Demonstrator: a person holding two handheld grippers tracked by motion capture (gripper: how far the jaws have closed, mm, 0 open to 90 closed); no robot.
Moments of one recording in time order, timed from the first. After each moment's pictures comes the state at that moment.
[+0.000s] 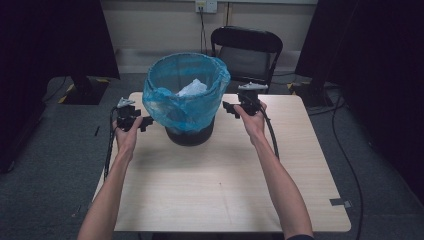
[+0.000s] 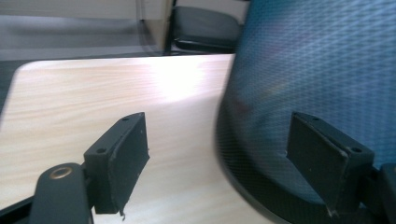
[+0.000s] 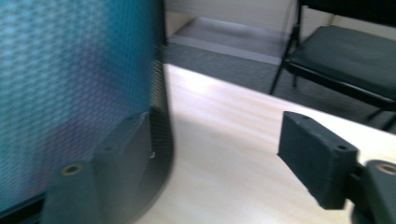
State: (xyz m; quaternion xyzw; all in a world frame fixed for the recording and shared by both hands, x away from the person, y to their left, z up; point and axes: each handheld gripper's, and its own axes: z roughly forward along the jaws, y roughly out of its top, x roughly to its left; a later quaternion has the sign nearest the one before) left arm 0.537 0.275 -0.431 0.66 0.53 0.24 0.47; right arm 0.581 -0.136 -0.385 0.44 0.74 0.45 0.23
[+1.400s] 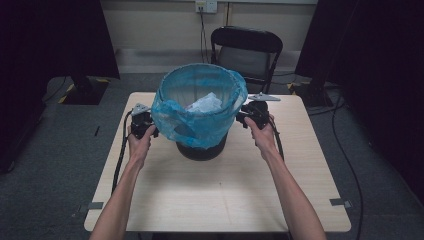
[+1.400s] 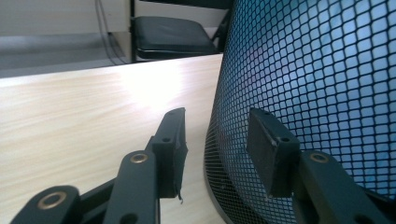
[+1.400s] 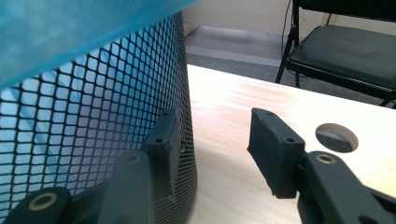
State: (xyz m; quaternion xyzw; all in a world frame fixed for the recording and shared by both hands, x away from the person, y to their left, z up) left arm 0.500 0.222 -0.422 0.70 0.46 0.21 0.50; right arm 0.523 -0.158 -0.384 0.45 0.72 0.48 0.22
